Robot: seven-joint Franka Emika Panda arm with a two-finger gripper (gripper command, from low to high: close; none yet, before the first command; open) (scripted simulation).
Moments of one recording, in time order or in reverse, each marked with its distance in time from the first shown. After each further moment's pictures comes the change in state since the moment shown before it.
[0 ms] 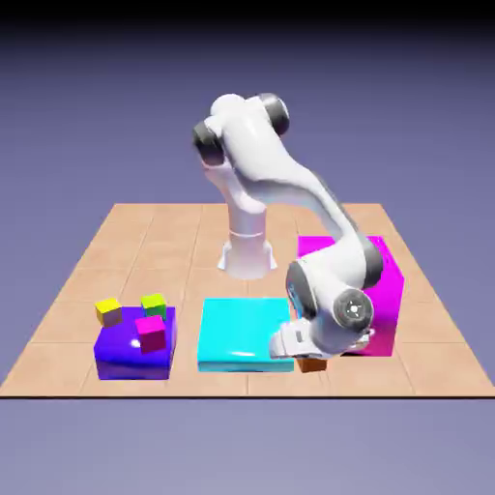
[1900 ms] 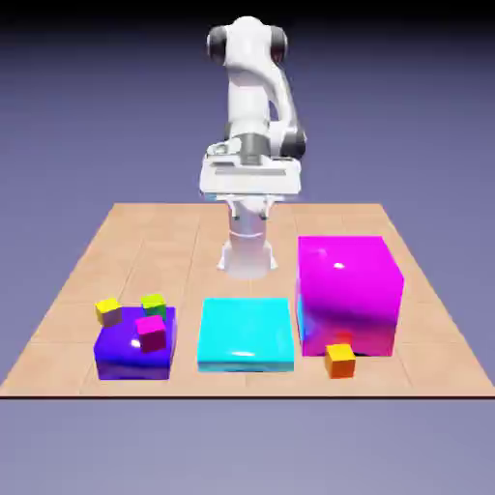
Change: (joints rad) arm 0.225 -1.257 -0.450 -1.125 0.316 1.364 -0.176
